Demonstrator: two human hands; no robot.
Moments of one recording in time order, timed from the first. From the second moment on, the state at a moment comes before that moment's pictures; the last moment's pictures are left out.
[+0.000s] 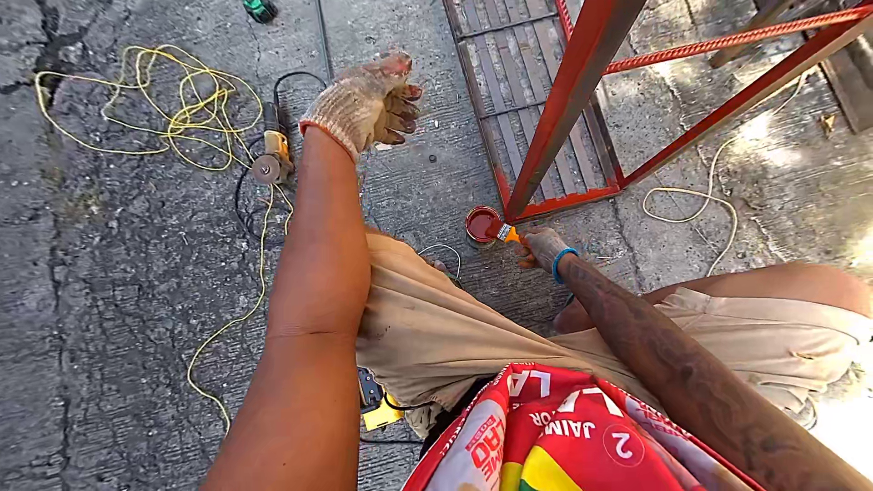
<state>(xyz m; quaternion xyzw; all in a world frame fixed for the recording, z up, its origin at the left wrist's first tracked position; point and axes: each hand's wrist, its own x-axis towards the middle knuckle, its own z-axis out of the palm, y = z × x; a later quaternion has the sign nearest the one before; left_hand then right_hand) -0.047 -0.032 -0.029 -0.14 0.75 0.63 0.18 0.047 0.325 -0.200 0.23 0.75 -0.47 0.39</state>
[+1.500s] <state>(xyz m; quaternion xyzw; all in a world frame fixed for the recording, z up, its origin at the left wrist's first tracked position) -0.039 -0.081 -0.008 -0.23 0.72 0.64 -0.12 0.044 0.382 0.094 -0.15 0.61 -0.77 0.05</state>
